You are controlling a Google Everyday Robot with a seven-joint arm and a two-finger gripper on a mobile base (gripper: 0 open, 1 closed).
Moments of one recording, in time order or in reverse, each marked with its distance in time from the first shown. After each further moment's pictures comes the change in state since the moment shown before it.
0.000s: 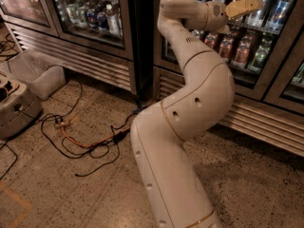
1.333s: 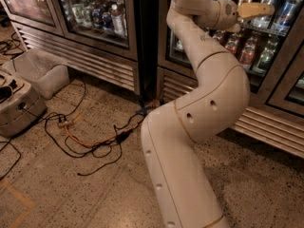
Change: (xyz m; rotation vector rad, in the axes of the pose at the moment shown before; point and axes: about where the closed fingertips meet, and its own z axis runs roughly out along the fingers) arm 0.002 0.000 0.030 -0.086 0.033 0.035
